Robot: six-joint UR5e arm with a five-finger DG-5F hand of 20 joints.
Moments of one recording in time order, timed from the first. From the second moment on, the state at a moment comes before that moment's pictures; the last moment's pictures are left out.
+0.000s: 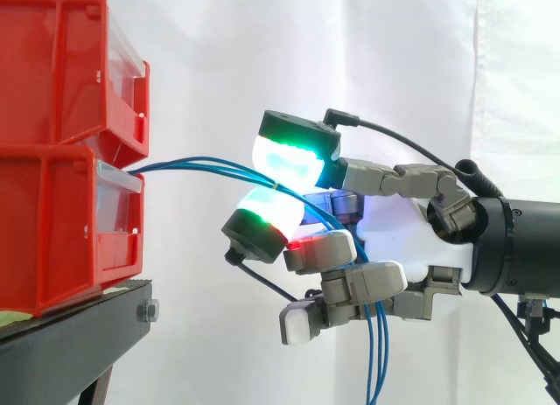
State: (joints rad) arm 0.09 -2.35 -1.18 -2.64 -1.45 -0.07
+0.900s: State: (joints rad) arm 0.09 -2.37 -1.18 -2.62 -1.40 -0.13
